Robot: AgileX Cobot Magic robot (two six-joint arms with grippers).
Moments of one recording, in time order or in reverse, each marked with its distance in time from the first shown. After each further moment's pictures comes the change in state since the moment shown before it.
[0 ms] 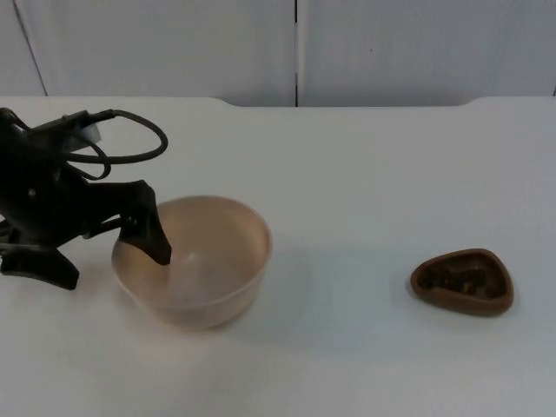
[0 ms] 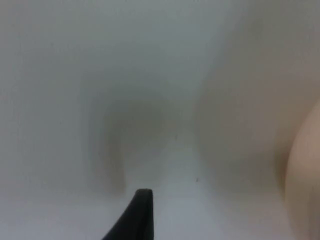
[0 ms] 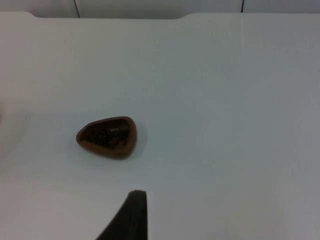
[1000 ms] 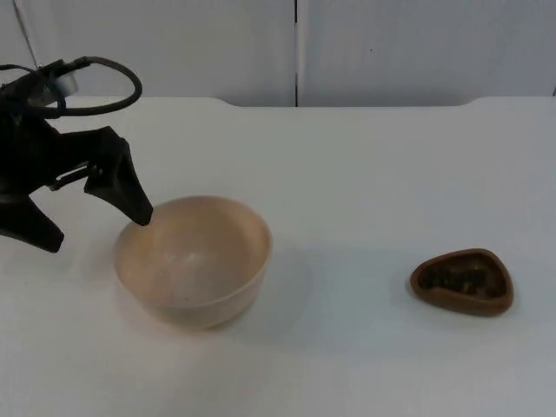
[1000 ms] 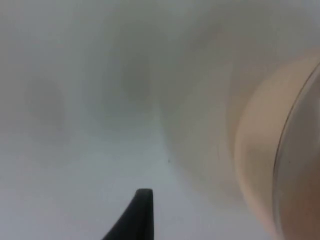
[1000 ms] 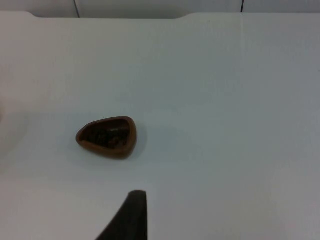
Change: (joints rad) right arm 0.000 0.000 0.000 0.000 0.000 0.000; left arm 0.080 -0.060 -0.112 0.055 0.253 0.031
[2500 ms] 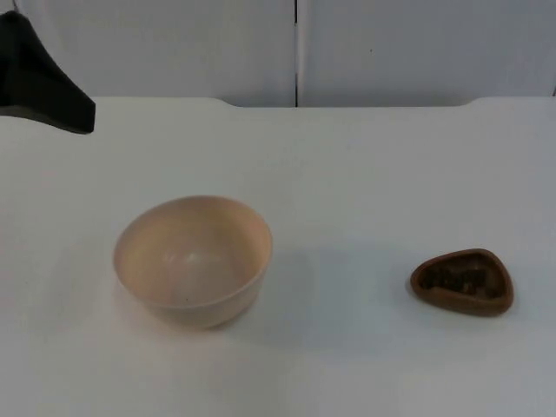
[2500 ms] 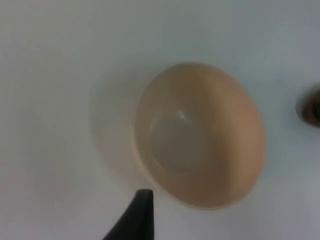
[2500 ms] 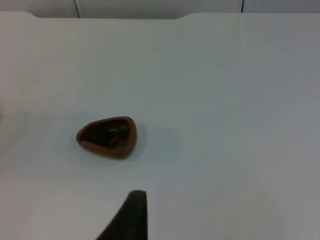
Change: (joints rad) right arm 0.000 0.000 0.000 0.000 0.002 0.000; left arm 0.015 -0.642 0.305 -0.135 -0.037 0.092
